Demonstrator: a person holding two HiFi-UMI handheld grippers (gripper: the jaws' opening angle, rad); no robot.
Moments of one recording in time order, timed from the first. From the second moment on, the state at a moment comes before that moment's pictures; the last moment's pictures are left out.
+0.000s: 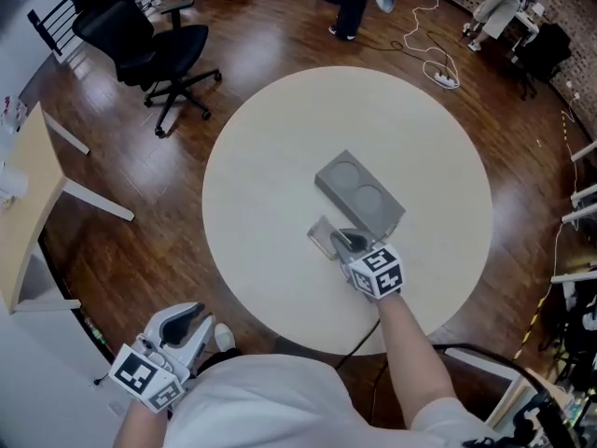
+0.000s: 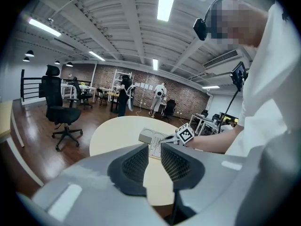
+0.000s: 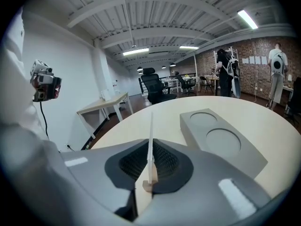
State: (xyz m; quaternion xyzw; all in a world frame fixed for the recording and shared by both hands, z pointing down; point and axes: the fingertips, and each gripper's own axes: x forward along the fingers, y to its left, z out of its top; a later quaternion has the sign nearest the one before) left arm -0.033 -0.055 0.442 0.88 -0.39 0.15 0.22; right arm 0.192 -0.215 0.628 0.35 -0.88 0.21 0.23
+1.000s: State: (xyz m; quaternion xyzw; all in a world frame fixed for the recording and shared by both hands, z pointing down) left arm -0.103 -0.033 0.429 0.92 -0.33 0.11 0.18; right arm 0.160 -0.161 0.493 0.42 -0.87 0.13 0.21
